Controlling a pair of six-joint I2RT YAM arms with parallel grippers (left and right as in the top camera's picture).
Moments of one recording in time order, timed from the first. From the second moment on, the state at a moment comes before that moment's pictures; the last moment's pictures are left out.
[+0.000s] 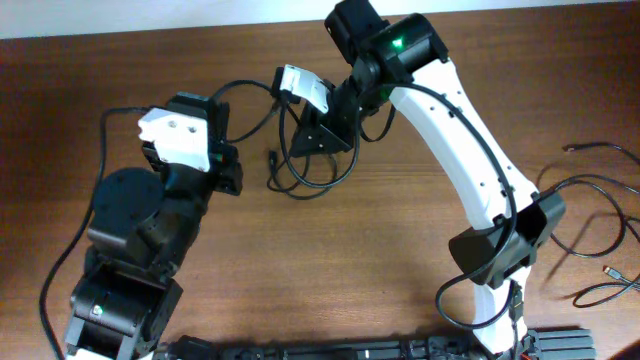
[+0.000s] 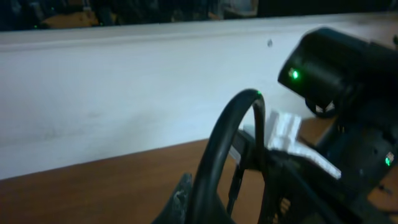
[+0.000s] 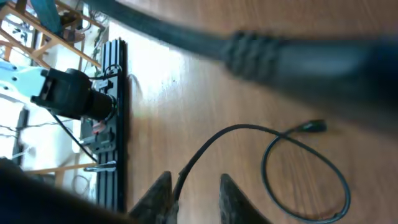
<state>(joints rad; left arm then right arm) -0.37 0.90 1.16 -0.40 -0.07 -0.02 0.50 2.08 2.29 -1.52 -0.79 -0.69</state>
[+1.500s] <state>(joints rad) -0.37 1.01 1.17 -0.78 -0.15 -0.06 -0.72 2.05 2.89 -1.37 -0.25 0.03</state>
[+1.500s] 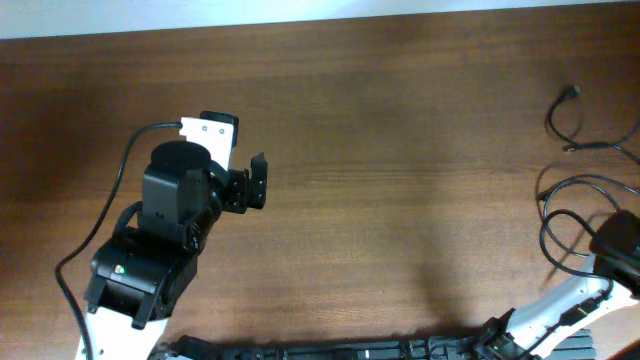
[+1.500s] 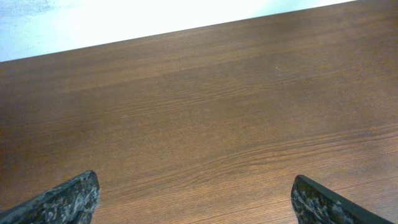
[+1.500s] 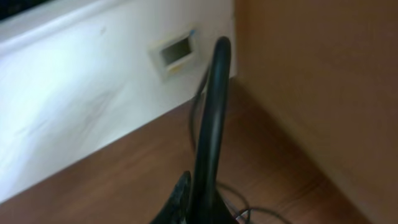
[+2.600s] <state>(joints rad) -0.37 1.01 1.17 -0.78 -0.15 -0.06 -0.69 2.43 2.89 -1.49 -0.25 0.05</state>
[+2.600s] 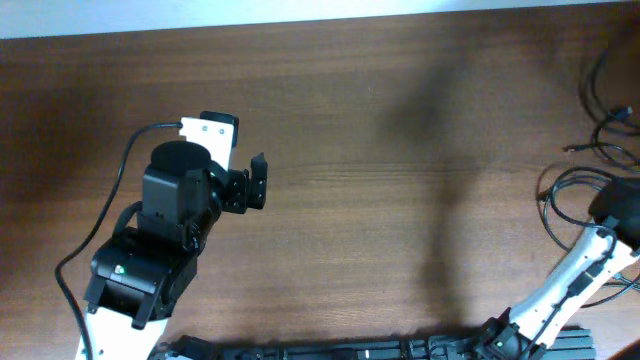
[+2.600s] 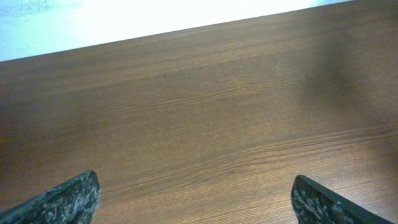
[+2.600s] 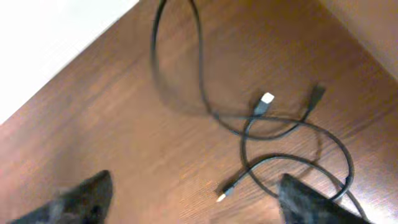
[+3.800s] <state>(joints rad) -0.37 1.01 1.17 -0.78 -0.14 -0.06 -0.10 1.50 1.79 -1.64 -0.02 -0.02</state>
